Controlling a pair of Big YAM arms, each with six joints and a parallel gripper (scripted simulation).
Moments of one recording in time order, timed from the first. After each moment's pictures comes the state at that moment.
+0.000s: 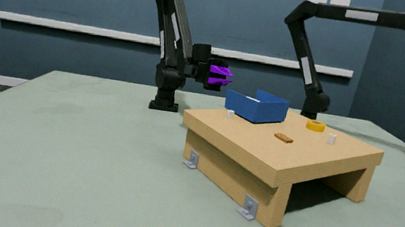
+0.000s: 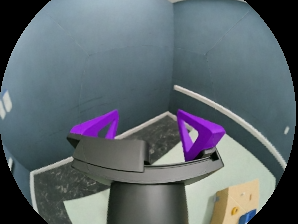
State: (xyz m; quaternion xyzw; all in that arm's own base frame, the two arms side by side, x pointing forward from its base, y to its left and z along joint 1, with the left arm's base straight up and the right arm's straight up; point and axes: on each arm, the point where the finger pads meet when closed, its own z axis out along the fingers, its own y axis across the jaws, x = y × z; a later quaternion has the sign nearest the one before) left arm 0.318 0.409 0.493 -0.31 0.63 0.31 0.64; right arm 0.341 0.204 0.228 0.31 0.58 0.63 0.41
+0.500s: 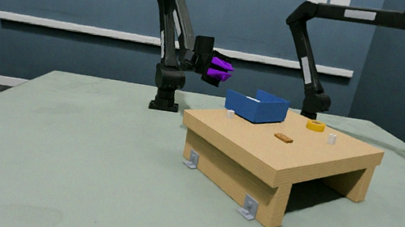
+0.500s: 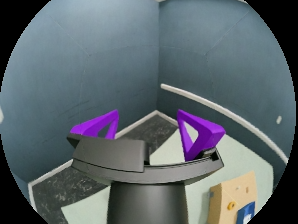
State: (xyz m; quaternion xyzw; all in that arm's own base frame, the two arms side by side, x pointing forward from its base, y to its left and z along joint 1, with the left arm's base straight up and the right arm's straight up) left arm 0.366 0.367 0.493 -0.27 0.65 0.27 0.65; right arm 0.385 0.194 0.254 0.27 0.61 0.56 0.49
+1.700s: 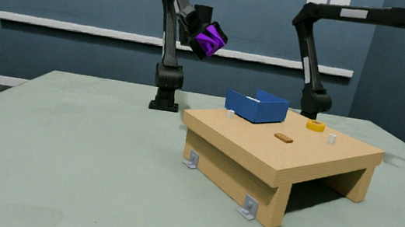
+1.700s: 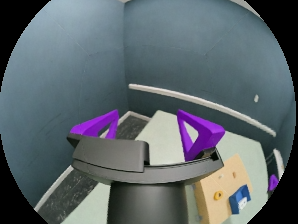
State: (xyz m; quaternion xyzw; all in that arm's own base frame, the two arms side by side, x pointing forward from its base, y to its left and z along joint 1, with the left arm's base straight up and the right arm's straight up) left arm 0.461 0.237 0.493 -0.17 0.69 0.17 0.69; right arm 0.474 0.138 0.337 0.17 0.66 0.36 0.63
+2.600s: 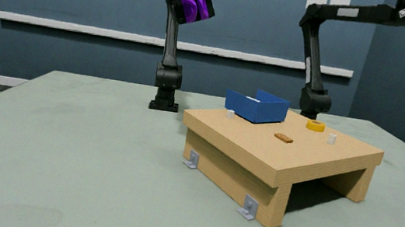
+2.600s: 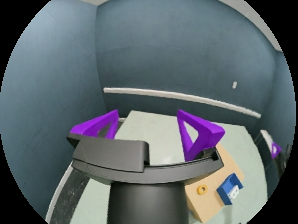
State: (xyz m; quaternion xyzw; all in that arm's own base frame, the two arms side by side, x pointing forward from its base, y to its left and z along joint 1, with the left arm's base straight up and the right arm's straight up) left arm 0.505 0.120 0.492 -0.08 0.70 0.08 0.70; right arm 0.509 0.073 0.415 0.09 0.68 0.19 0.70
